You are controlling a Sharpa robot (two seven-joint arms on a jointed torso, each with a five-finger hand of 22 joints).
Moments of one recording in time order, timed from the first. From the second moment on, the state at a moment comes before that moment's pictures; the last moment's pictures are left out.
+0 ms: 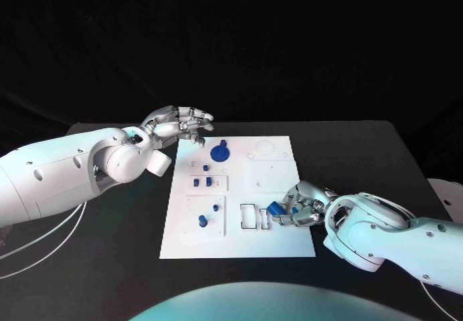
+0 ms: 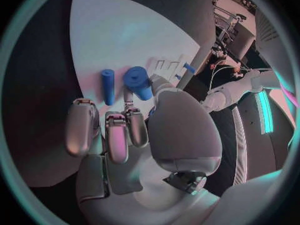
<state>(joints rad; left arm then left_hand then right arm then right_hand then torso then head) 1.19 -0.88 -0.03 1.42 -0.19 -0.02 0.25 1.33 -0.16 0.45 0.11 0.31 0.61 0.17 0.50 0.41 0.90 0.14 0.49 0.13 1.09 0.06 1.10 0.51 0.17 1.05 0.15 0.43 1.08 1.05 -0.95 -0.16 1.87 -1.26 -0.40 -0.56 1.27 -0.15 0.18 0.29 0.31 0.95 0.08 0.42 0.61 1.44 0.00 1.43 1.31 1.46 -0.06 1.56 1.31 0.08 1.46 0.05 1.25 1.31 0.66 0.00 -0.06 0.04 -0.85</state>
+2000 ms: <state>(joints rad) 1.19 -0.86 -0.03 1.40 -0.19 -0.01 0.24 1.31 -0.16 0.44 0.11 0.32 0.60 0.17 0.51 0.41 0.89 0.14 0.49 0.13 1.09 0.06 1.11 0.51 0.17 1.06 0.15 0.43 1.08 1.08 -0.84 -0.16 1.87 -1.21 -0.38 -0.56 1.12 -0.17 0.19 0.30 0.32 1.00 0.06 0.41 0.63 1.43 -0.01 1.42 1.31 1.47 -0.07 1.56 1.31 0.08 1.46 0.04 1.23 1.31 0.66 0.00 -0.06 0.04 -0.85</state>
